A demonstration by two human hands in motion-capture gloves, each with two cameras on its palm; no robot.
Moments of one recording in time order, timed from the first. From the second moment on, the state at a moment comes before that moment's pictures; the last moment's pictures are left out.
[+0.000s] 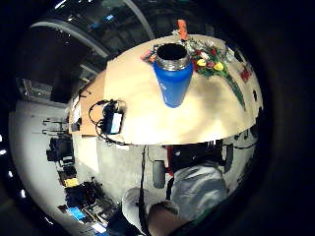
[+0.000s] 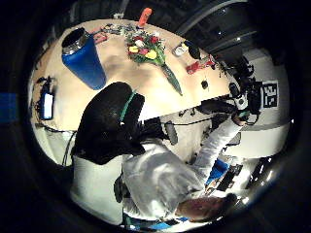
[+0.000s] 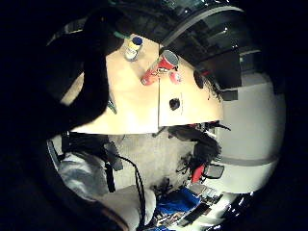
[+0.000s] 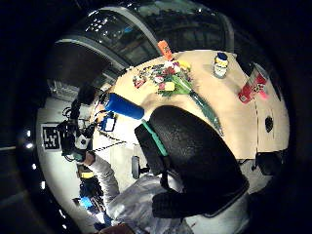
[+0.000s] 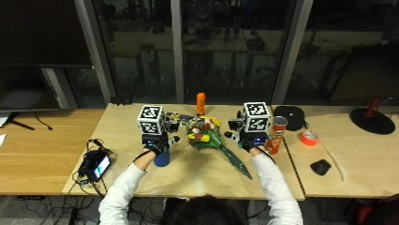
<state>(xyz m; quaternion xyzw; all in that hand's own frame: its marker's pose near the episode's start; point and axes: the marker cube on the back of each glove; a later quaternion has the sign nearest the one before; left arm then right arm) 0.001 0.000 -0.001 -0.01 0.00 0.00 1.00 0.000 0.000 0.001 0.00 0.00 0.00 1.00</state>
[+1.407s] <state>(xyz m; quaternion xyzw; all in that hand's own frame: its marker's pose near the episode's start) 0.008 0.024 0.041 -0.04 0.02 0.06 1.00 0.082 -0.079 0.175 -0.12 -0.12 0.16 0.97</state>
